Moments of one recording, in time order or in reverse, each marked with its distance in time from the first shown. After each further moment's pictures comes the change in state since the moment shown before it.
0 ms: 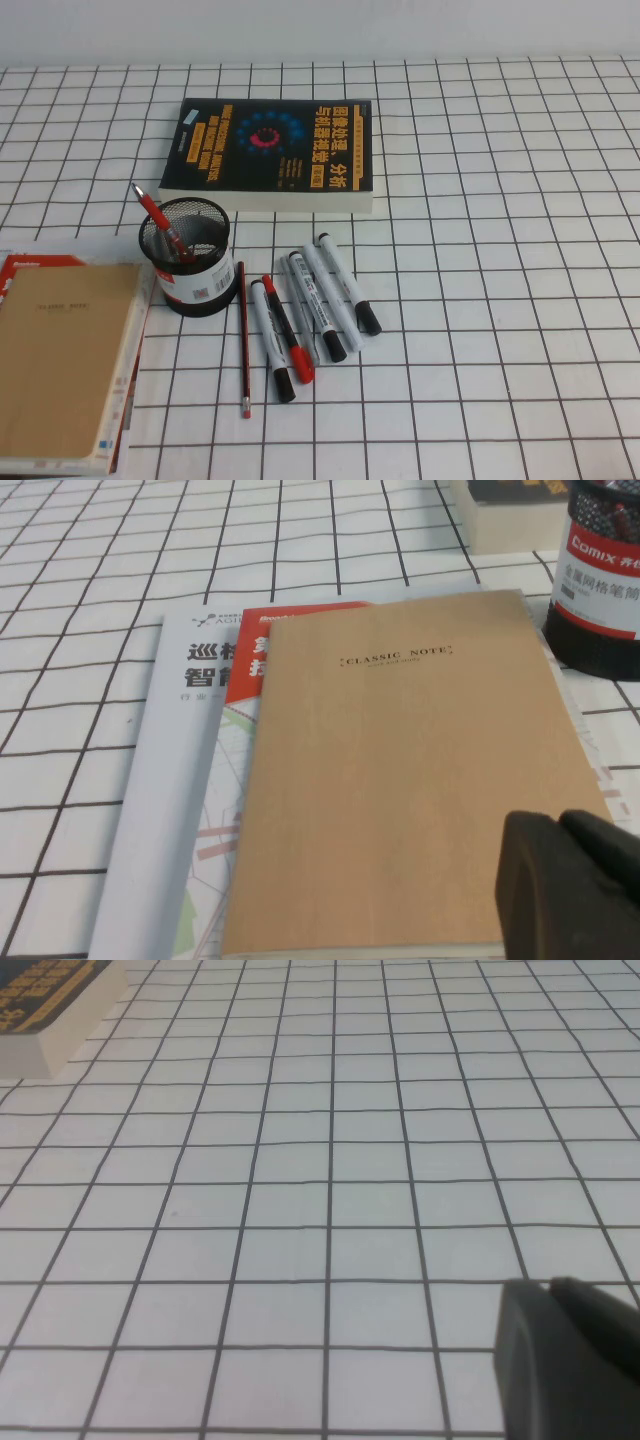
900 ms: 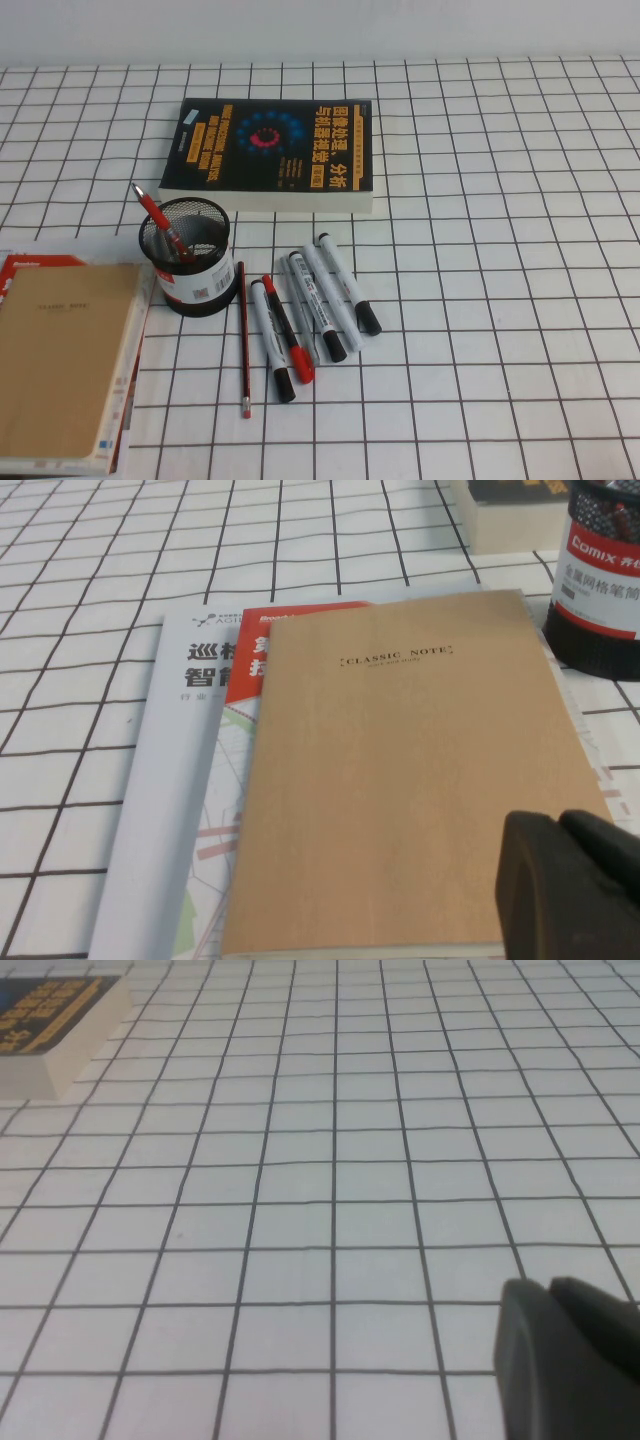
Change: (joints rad) right arm 0.000 0.000 0.000 0.006 -0.015 0.000; left arm 0.000 0.000 0.000 0.000 0.000 0.000
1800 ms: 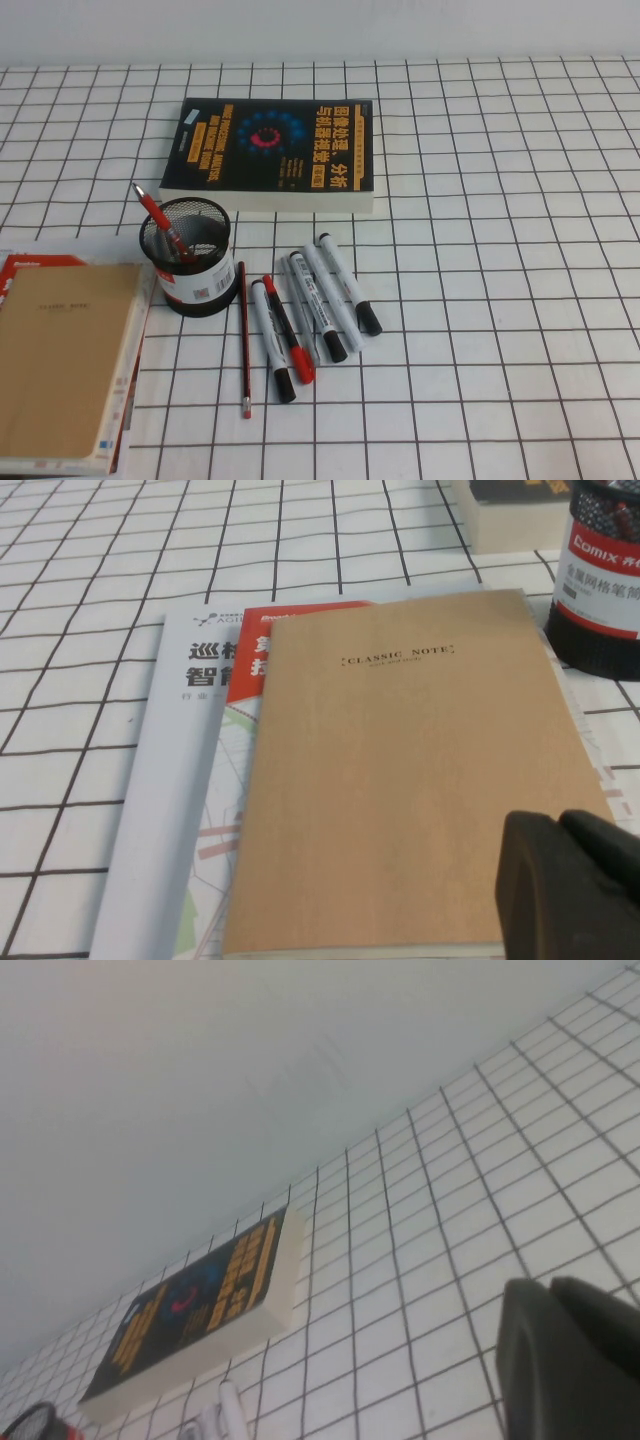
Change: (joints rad) right arm 0.000 0.000 -0.002 0.599 -0.226 0.000; left arm 0.000 0.000 0.000 0.000 0.000 0.000
